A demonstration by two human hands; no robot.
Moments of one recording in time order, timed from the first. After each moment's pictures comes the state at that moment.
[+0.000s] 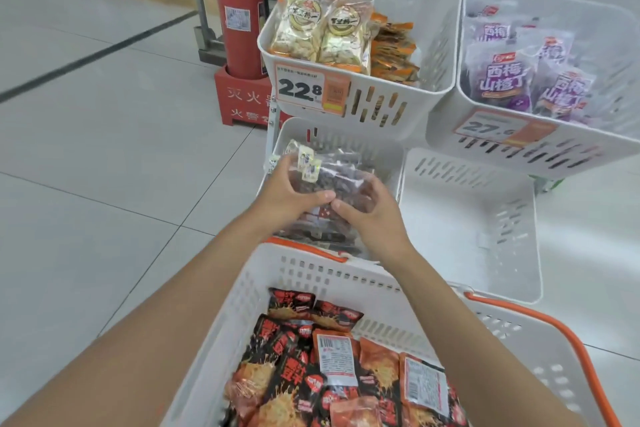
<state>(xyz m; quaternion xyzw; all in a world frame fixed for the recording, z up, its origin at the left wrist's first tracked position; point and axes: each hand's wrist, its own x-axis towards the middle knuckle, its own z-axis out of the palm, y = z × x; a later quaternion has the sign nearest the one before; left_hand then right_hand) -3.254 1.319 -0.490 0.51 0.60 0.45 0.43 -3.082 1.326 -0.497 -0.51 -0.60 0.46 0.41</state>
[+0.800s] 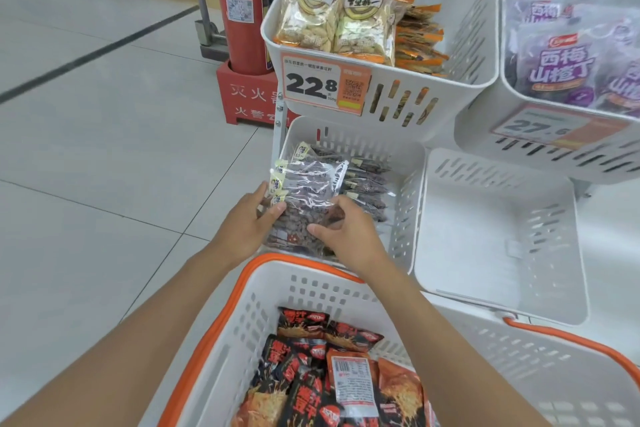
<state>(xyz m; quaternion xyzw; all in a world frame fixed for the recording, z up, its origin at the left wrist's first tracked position) -3.322 1.335 -0.570 0.60 0.67 0.32 0.29 -3.130 1.352 -0.538 -0.56 -0.69 0.39 0.24</state>
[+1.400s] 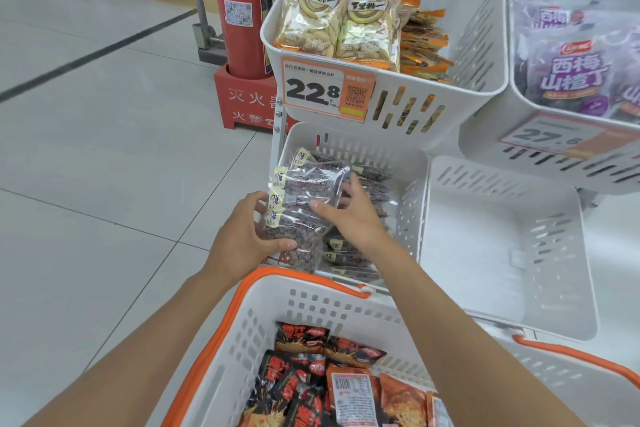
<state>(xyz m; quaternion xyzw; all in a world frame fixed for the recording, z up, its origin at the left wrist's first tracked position) -3.321 1.333 -0.581 0.57 0.68 0.39 0.26 -3.133 1.397 -0.534 -0.55 -0.61 0.49 0.30</state>
